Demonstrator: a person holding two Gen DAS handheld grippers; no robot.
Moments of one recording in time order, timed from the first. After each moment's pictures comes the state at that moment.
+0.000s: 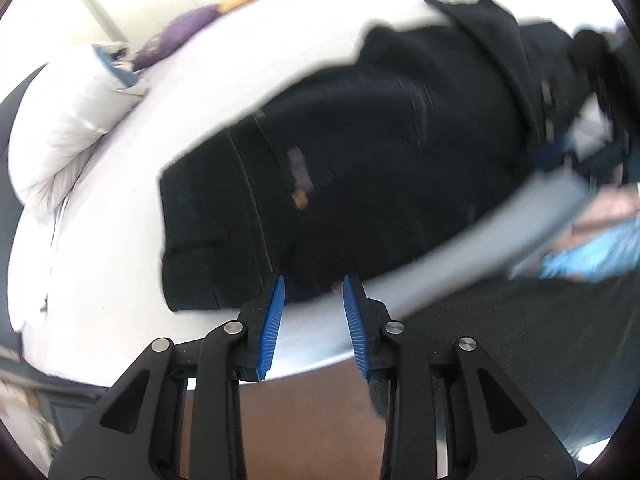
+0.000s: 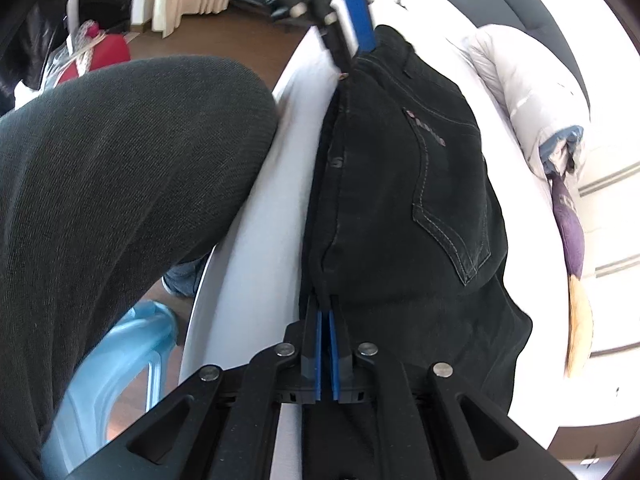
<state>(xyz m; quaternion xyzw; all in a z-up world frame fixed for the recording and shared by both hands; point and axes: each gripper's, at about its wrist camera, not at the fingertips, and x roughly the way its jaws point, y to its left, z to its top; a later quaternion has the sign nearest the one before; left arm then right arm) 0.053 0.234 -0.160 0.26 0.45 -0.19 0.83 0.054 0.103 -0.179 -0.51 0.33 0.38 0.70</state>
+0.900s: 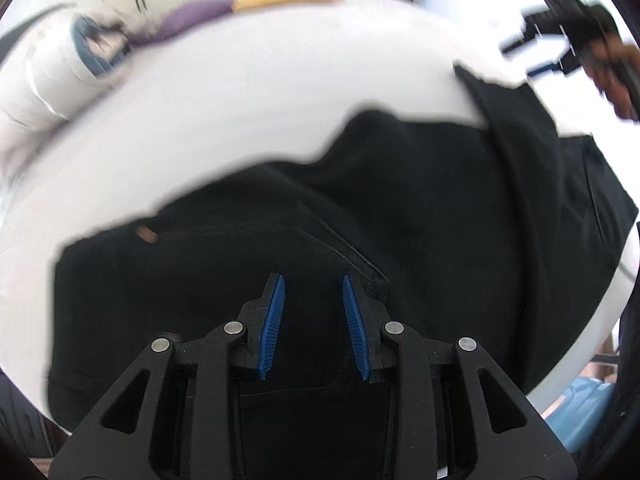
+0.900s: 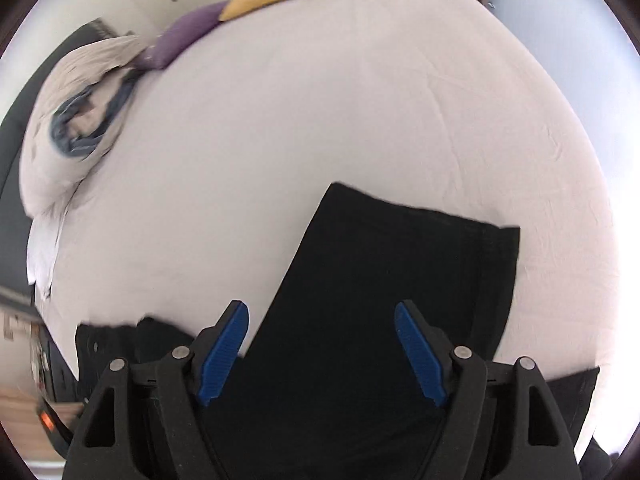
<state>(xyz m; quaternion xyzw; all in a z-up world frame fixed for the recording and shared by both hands) 0.156 0.102 -0.186 0.13 0.49 -0.20 0.84 0.299 -0.264 -0.090 0.20 0.55 -0.04 0.81</state>
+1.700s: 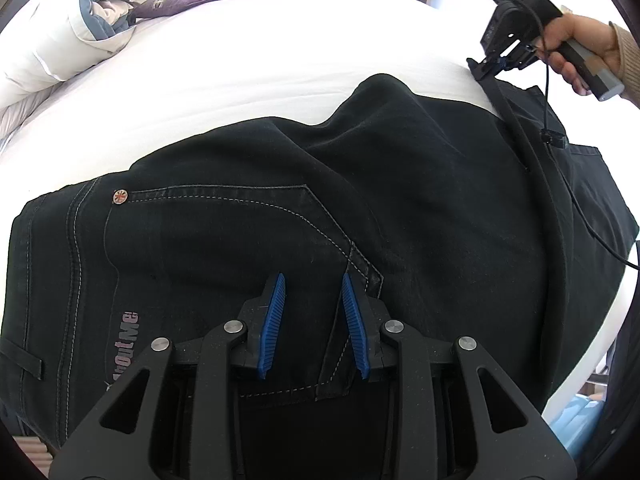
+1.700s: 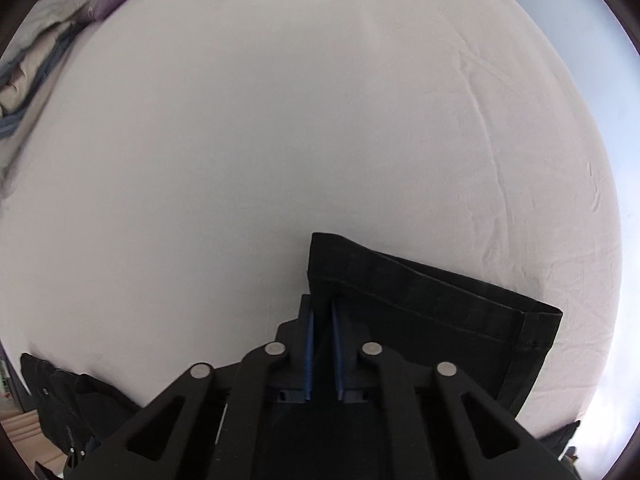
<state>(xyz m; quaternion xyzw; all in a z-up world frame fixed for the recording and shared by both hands) 0.149 0.113 -0.204 0.08 0.49 -0.19 0.85 0.384 -0.249 -0.146 0.13 0.63 -0.10 0.75</state>
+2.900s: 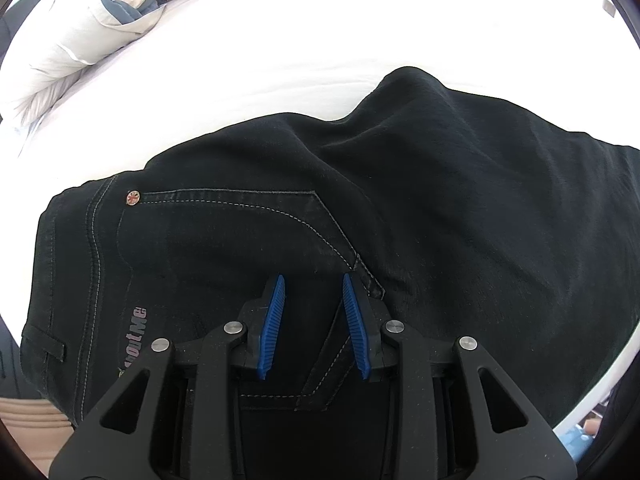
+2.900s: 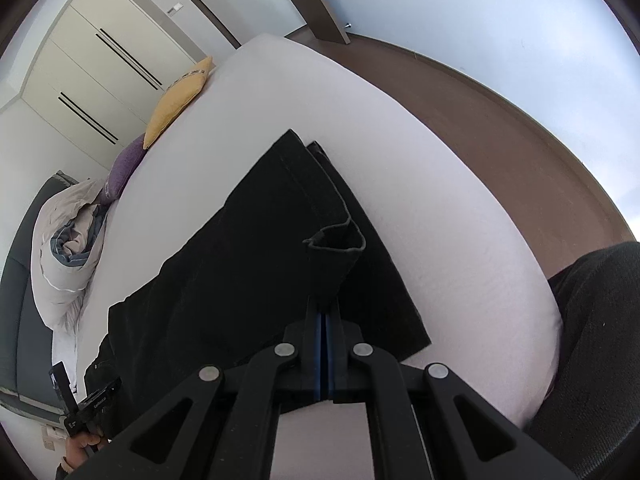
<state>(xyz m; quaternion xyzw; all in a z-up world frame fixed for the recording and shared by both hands) 0.188 0.051 -0.187 0.11 0.54 -0.10 0.83 -0.050 -0.358 -0.154 0.37 0.39 -0.17 0.83</state>
